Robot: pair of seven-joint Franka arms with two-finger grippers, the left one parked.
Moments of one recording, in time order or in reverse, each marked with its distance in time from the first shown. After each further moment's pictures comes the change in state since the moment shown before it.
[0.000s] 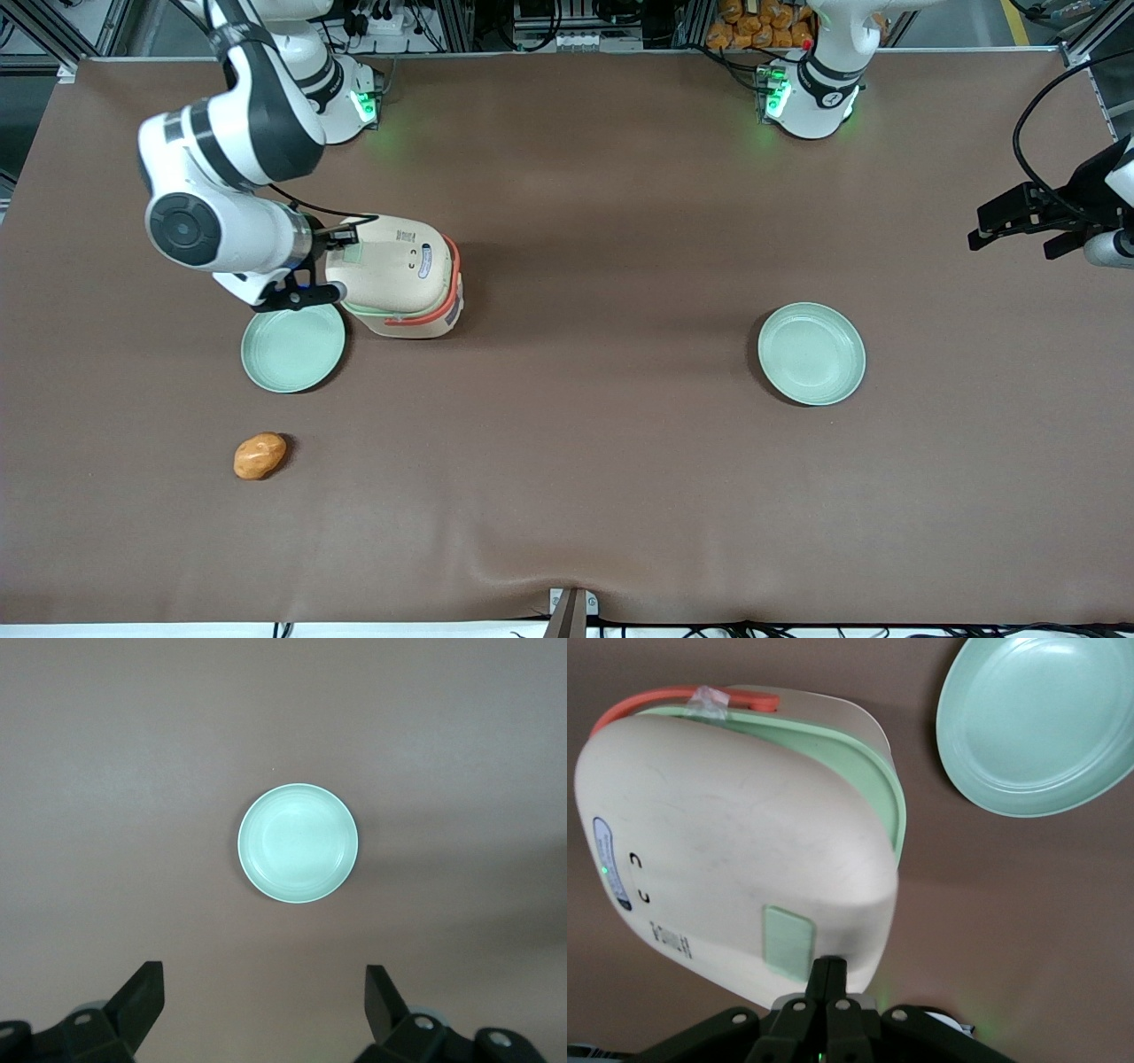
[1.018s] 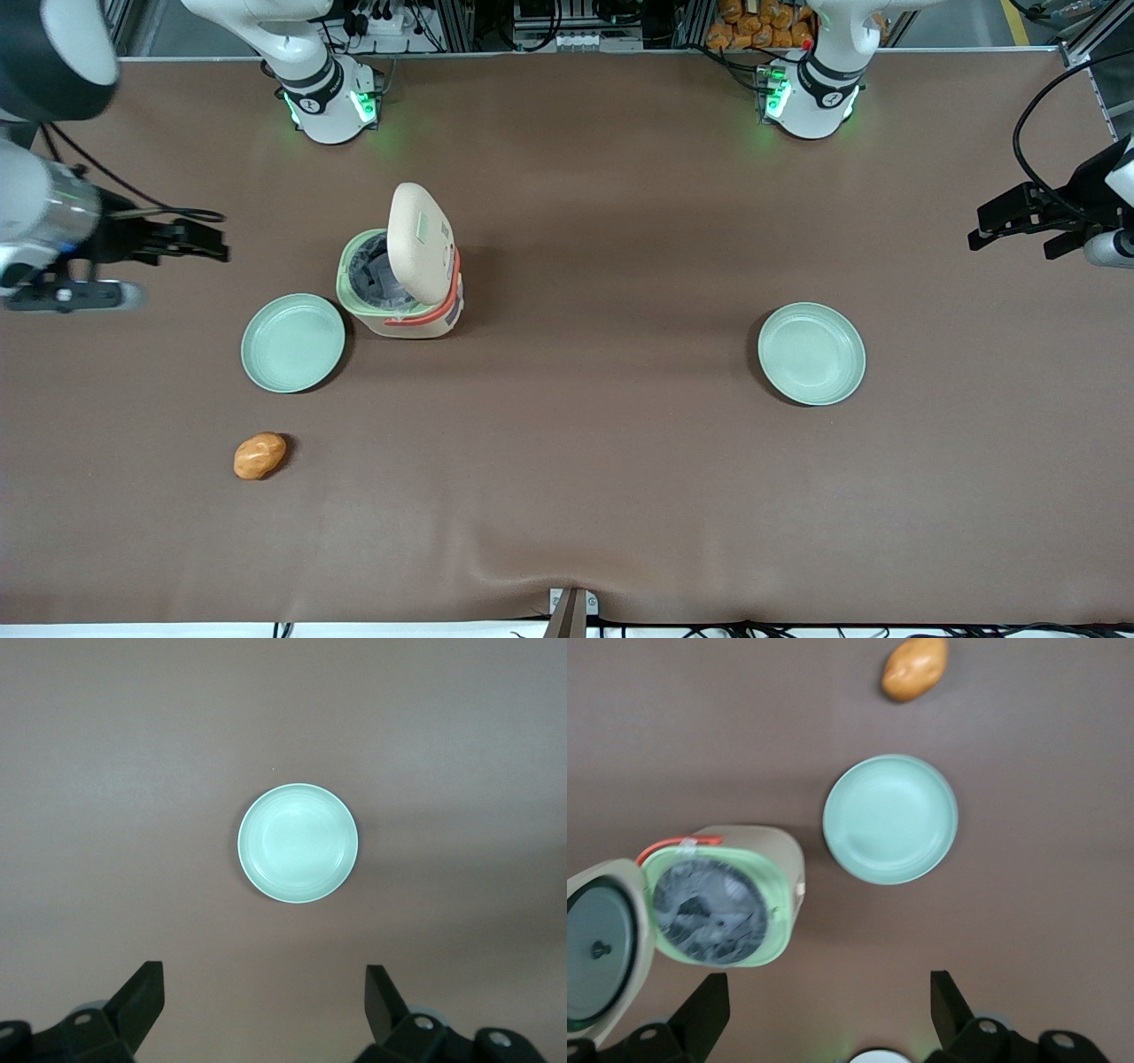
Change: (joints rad) arm -0.019 -0.008 -0.229 0.386 -0.040 -0.128 -0.122
